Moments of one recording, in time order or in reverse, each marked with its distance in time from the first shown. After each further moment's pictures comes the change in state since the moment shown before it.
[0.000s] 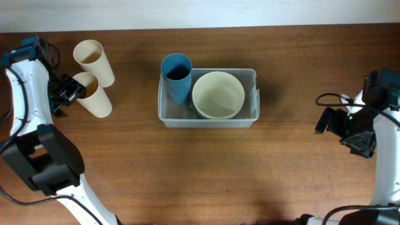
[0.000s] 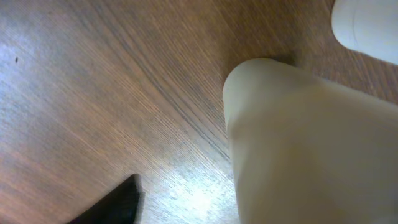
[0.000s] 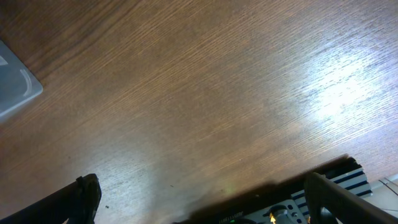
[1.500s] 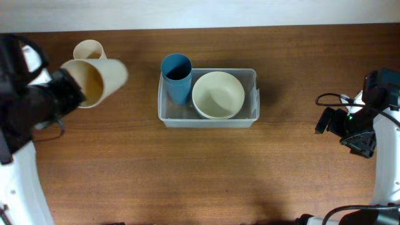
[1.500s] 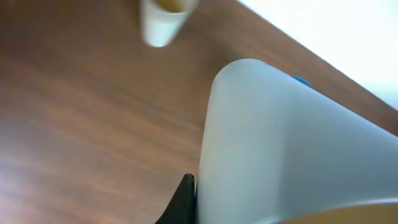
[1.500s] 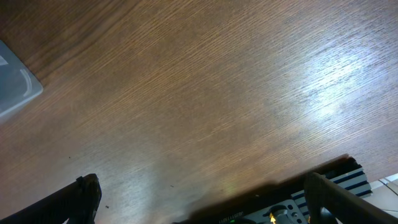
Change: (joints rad) left arm -0.210 -0.640 0.194 -0.221 0.127 0.119; right arm 0.000 0.000 0.000 0.000 0.000 0.000
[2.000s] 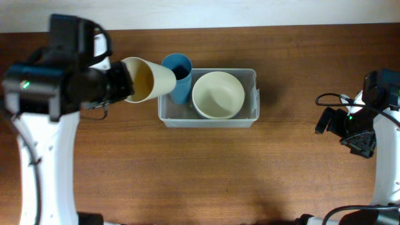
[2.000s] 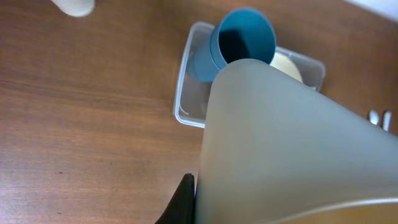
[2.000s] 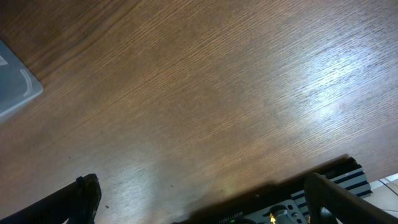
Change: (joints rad) left arm -0.286 0.132 0.000 0.015 0.010 0.003; right arm 0.000 0.000 0.000 0.000 0.000 0.000
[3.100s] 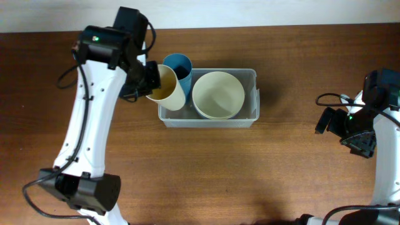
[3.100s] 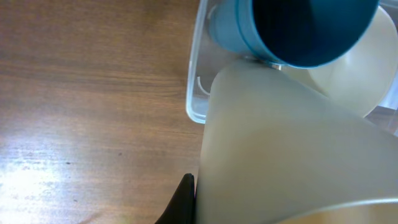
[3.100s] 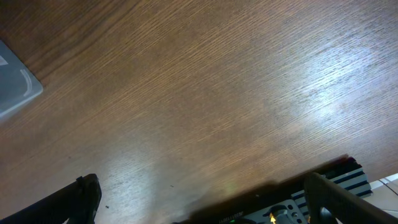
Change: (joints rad) left arm -0.110 0.281 0.000 -0.021 -0.094 0.000; right arm 0.000 0.000 0.000 0.000 0.000 0.000
